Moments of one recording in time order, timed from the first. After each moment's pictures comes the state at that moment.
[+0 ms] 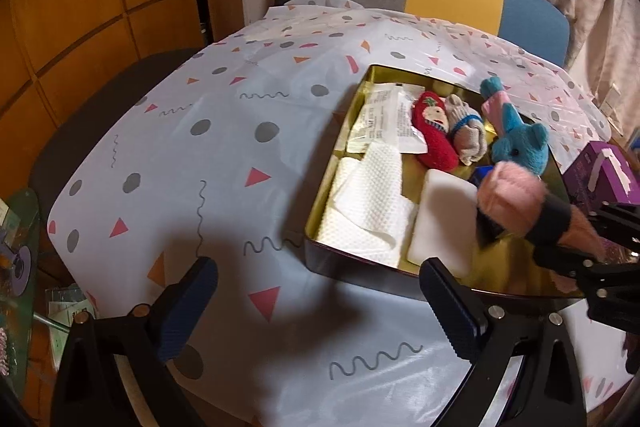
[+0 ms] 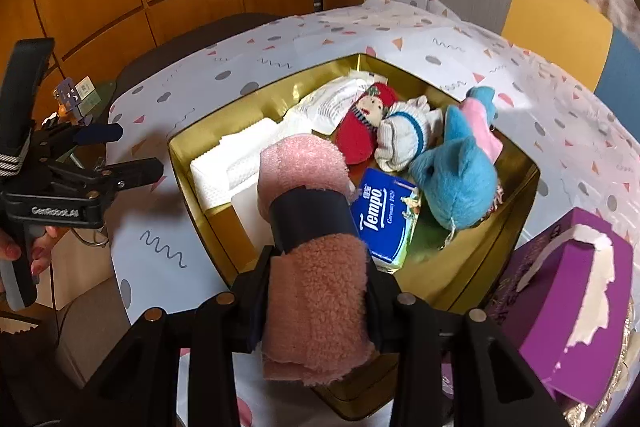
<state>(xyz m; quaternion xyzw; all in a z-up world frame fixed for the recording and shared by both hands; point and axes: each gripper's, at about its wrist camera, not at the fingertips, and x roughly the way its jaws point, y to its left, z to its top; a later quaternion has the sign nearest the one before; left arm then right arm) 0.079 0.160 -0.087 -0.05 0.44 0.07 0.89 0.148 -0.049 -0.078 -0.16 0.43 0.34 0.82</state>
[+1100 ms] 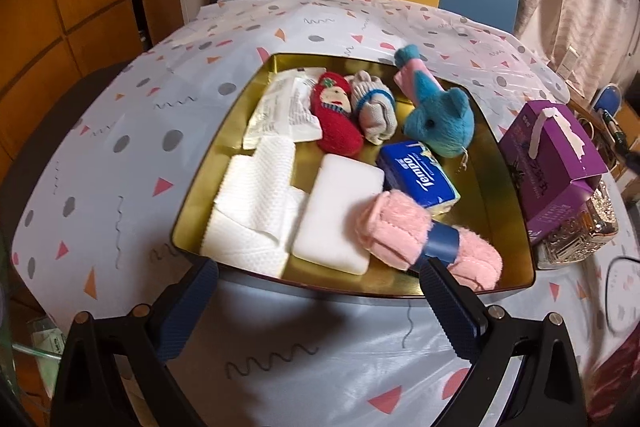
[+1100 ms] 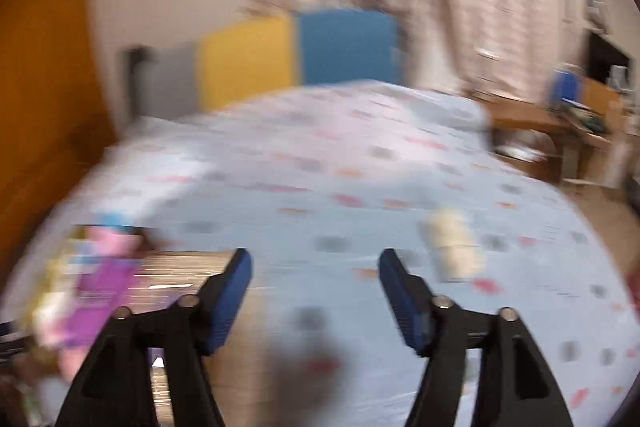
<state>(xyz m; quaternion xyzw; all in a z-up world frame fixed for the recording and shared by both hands) 0.096 0.092 -0.085 -0.03 0.46 -0.02 0.89 0.149 -0.390 -0.029 0.06 0.32 -0.06 0.94</state>
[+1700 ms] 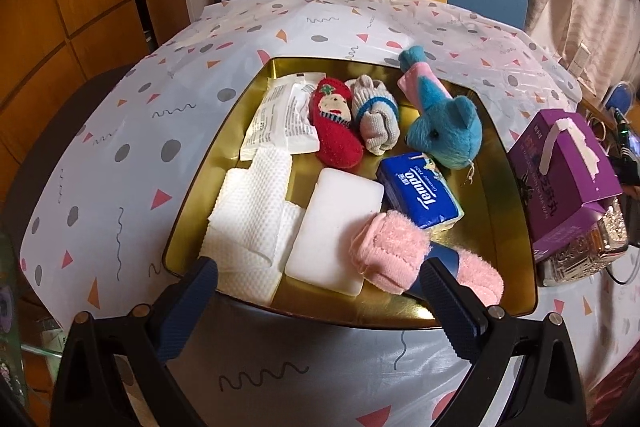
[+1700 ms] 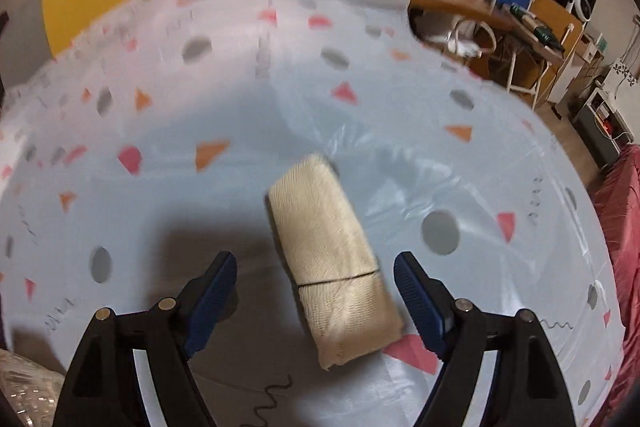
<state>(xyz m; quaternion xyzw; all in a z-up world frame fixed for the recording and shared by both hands) 0.117 0.078 -0.081 -0.01 0.47 0.01 0.88 0.289 -0.520 -0.142 0.09 0.50 -0.18 0.84</state>
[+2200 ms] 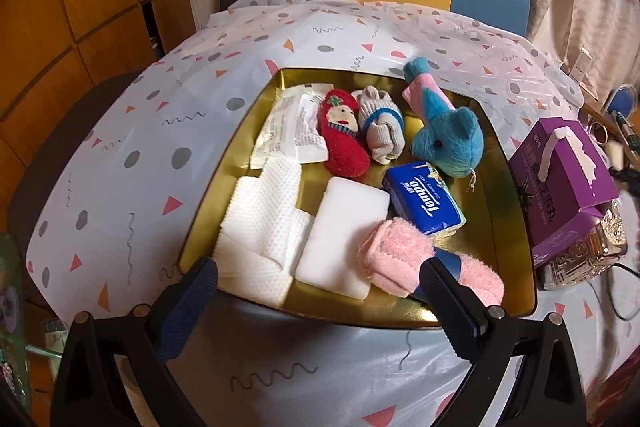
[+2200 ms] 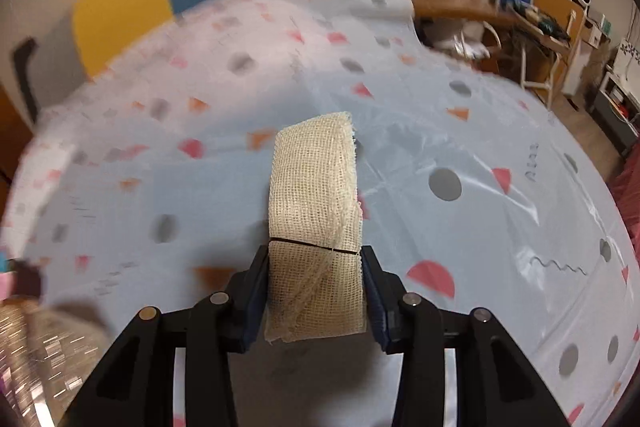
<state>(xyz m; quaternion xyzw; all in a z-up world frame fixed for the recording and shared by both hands) 0.109 0.086 -0.071 -0.01 0.45 0.01 0.89 0.215 -0.486 -0.101 0.14 0.43 -0.13 0.88</state>
